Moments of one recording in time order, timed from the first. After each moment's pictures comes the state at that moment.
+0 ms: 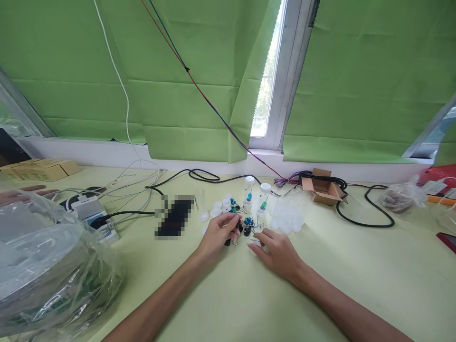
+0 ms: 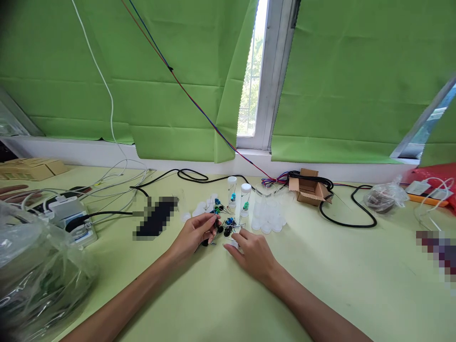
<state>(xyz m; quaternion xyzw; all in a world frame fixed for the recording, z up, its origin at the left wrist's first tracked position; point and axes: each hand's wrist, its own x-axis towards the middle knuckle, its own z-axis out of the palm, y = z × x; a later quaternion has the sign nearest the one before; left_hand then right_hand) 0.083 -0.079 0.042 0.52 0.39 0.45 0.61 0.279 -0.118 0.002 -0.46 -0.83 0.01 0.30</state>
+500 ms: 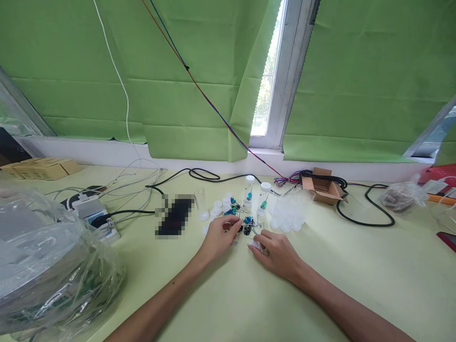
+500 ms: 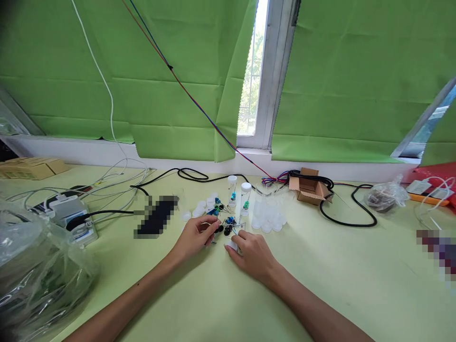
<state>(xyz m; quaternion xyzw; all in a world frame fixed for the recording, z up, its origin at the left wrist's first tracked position) 0.083 -0.079 0.036 0.65 0.46 0.41 0.44 0.277 -0.119 0.001 -0.46 -0.84 0.01 0.28</state>
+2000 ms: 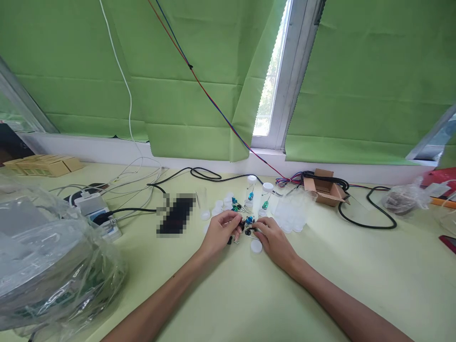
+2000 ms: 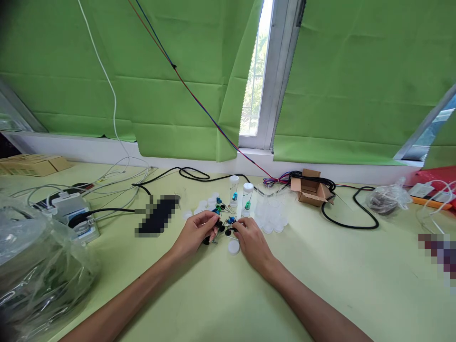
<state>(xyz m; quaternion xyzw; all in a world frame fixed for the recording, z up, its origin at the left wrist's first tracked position) 0.085 -0.077 0.039 0.53 0.39 0.47 0.58 0.274 -0.093 -0.008 -0.47 -0.80 0.06 0.37</state>
